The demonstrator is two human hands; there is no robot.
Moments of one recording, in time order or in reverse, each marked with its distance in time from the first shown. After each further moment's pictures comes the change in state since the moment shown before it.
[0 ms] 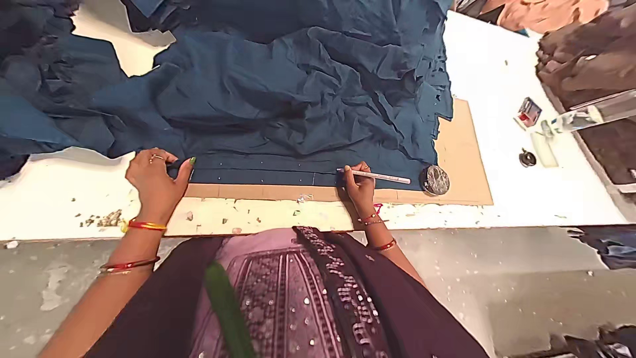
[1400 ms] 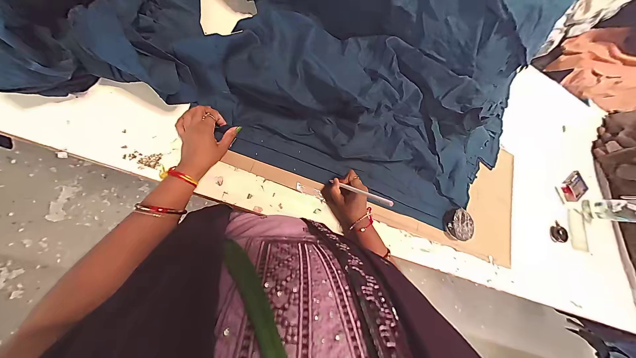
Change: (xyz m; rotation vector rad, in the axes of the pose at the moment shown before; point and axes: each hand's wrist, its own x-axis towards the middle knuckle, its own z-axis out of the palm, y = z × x) left_hand 0.000 0.007 -0.004 -0.040 0.011 -0.013; right_hand -0.011 -0.038 0.057 -0.076 -0.334 -0.285
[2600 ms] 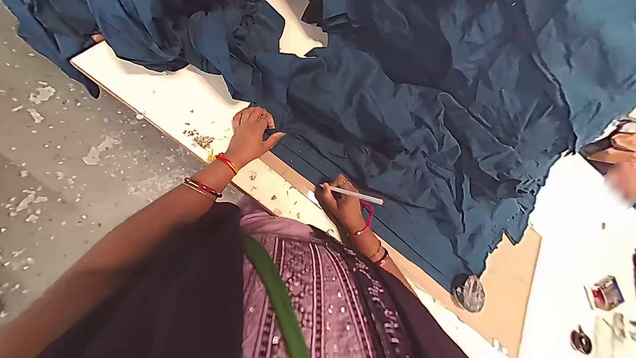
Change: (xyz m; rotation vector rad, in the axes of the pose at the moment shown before) left_hand -0.007 0.008 -0.001 -0.014 0.008 -0.026; right_hand 0.048 -0.016 0.050 0.128 -0.260 -0.352
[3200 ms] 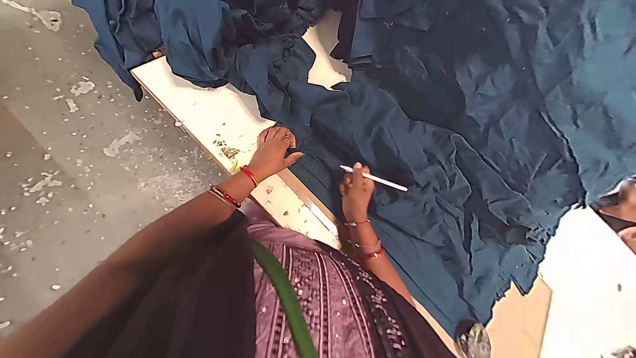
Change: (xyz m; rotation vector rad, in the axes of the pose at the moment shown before) left_hand 0.010 -0.006 0.003 -0.011 -0.007 -0.027; right_hand 0.081 -0.016 0.027 0.680 0.232 0.514
